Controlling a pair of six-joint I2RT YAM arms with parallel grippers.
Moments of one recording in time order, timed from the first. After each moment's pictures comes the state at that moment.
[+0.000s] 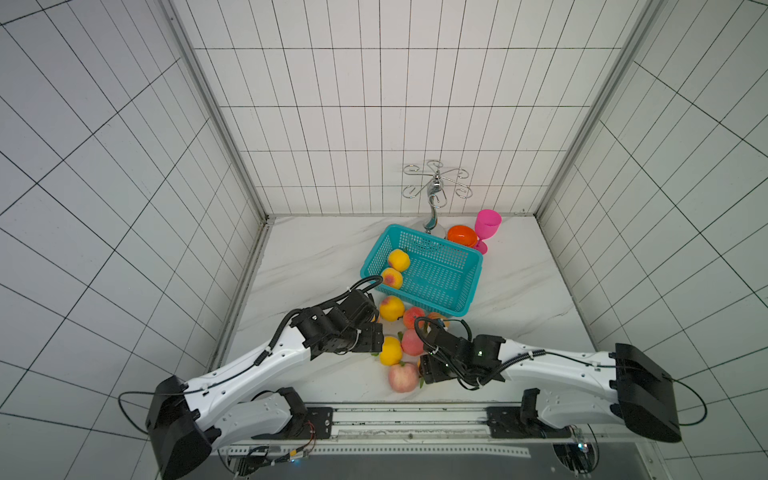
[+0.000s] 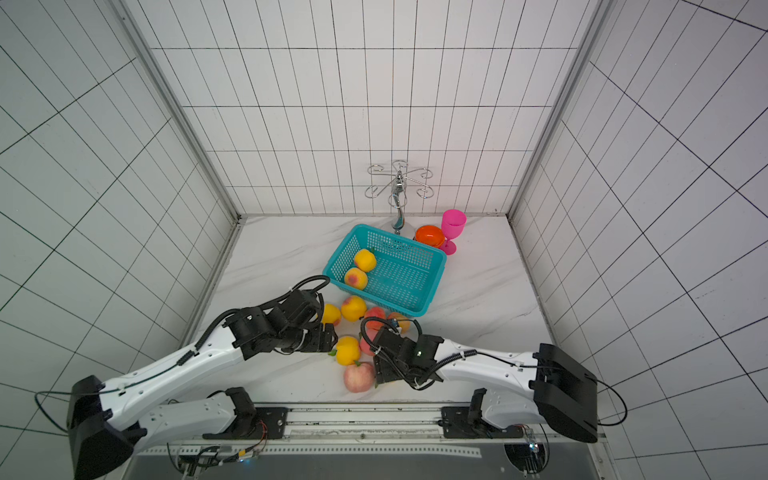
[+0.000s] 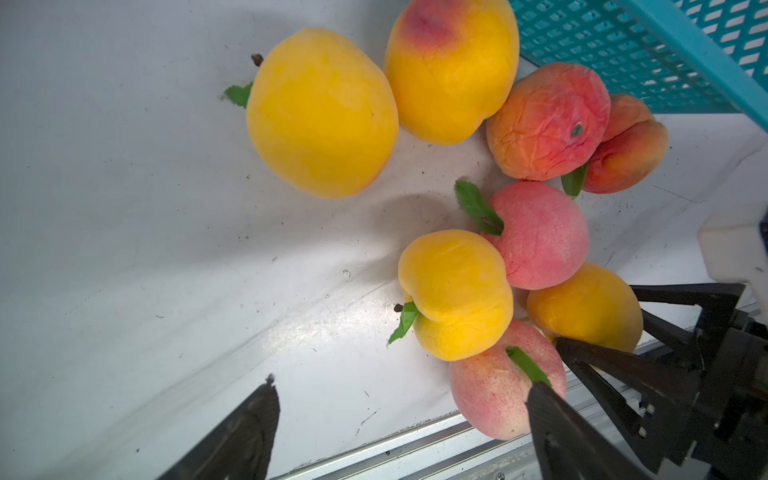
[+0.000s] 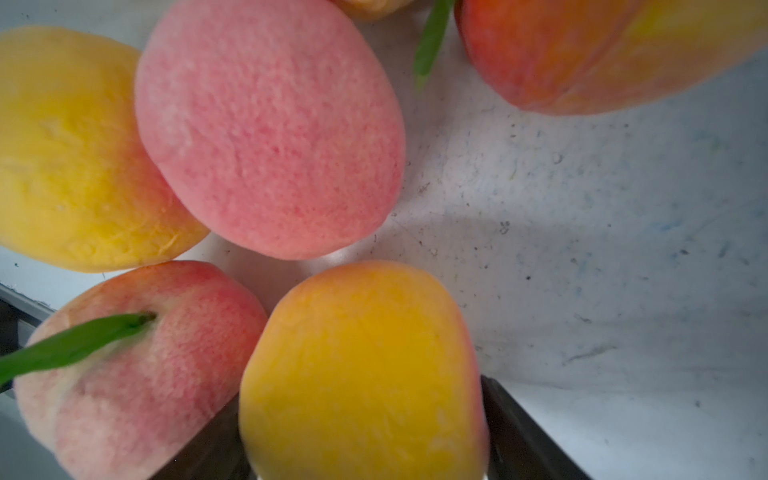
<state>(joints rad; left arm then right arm) -0.83 1.09 0.88 -0.91 0.02 -0.79 1.14 1.26 0.68 -0.58 0.08 0.90</state>
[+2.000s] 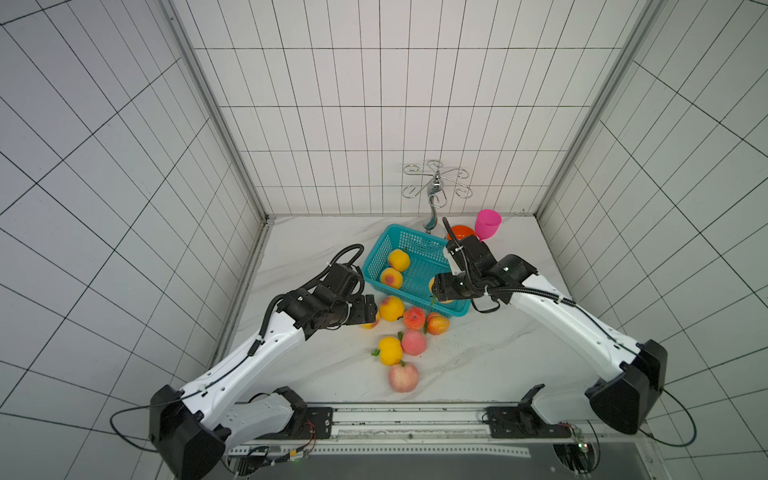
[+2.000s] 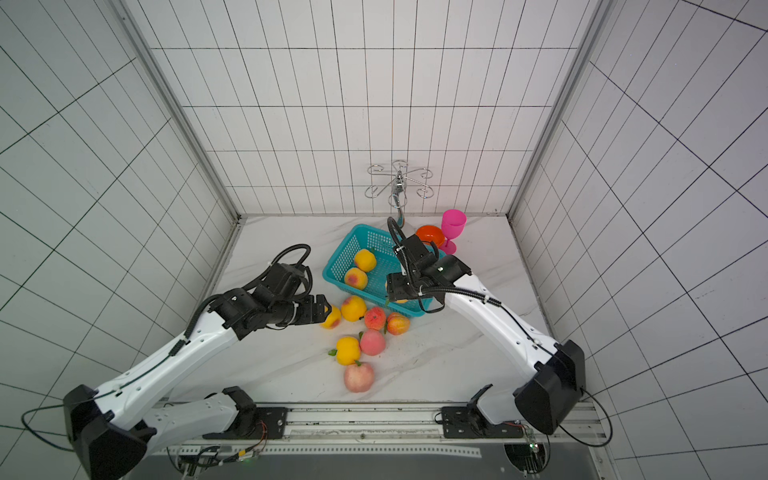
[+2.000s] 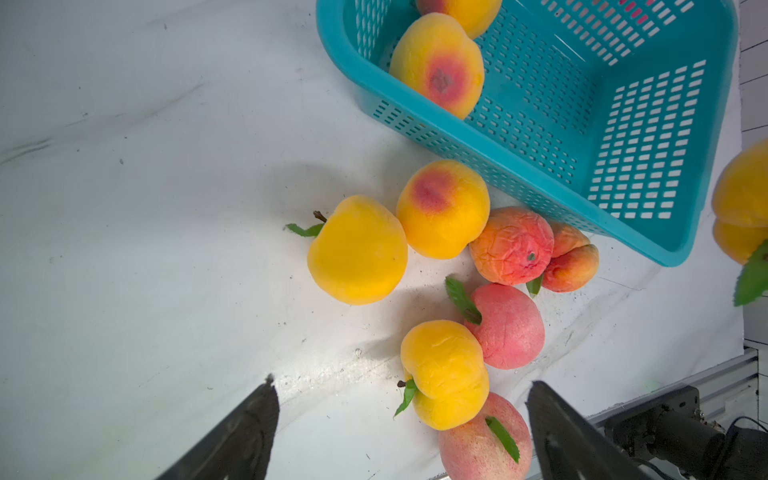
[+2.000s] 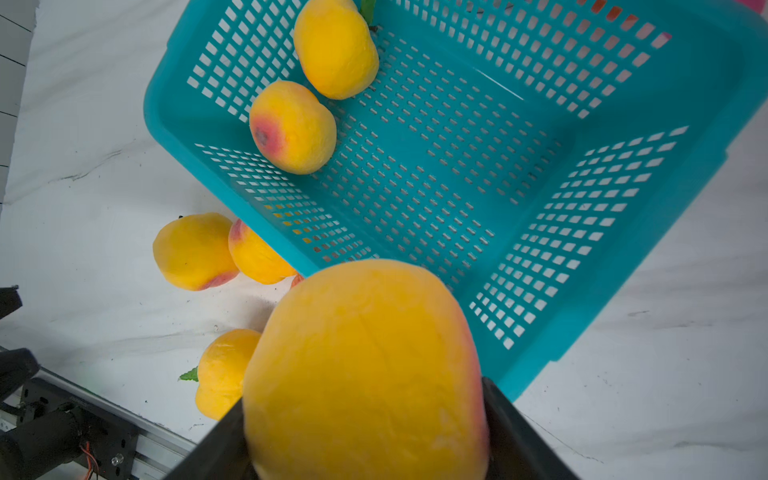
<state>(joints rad) -0.61 1.15 1.03 -0.89 0.04 -0.65 0.63 1.44 1.35 -0.94 0.01 0.43</state>
